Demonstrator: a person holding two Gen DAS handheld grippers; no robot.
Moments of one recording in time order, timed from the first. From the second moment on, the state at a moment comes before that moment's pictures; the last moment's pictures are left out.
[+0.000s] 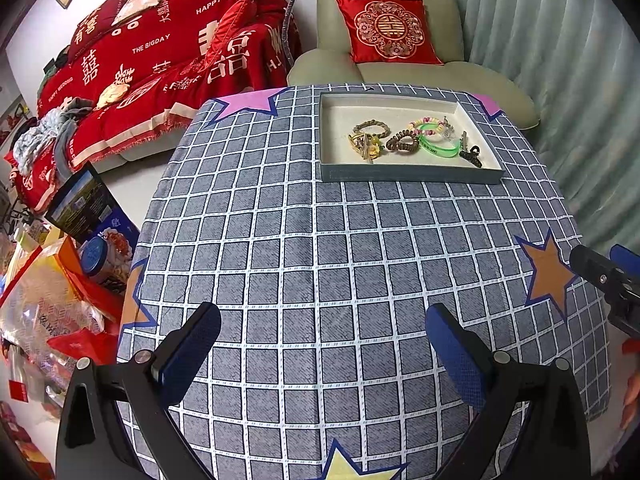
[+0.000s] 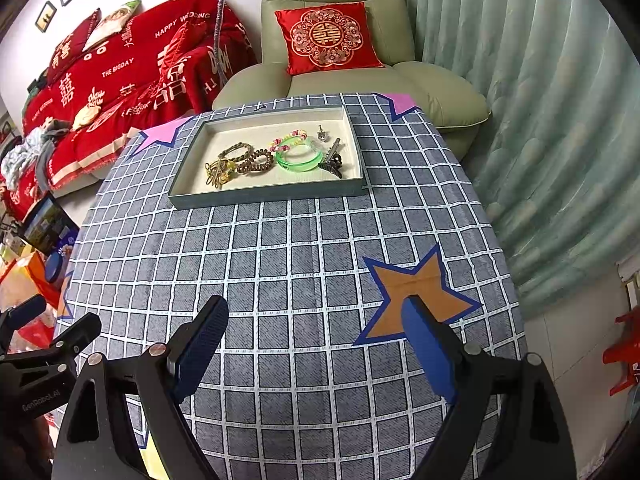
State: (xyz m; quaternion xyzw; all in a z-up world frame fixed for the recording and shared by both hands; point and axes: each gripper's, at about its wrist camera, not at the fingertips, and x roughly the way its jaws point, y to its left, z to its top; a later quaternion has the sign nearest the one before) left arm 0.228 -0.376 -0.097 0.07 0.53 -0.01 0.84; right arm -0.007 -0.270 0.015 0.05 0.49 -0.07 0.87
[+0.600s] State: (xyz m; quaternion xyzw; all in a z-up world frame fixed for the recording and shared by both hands) left arm 0.229 -0.376 -0.098 0.07 0.53 -0.01 0.84; right arm -0.007 -0.269 0.014 0.05 0.49 -0.07 0.87
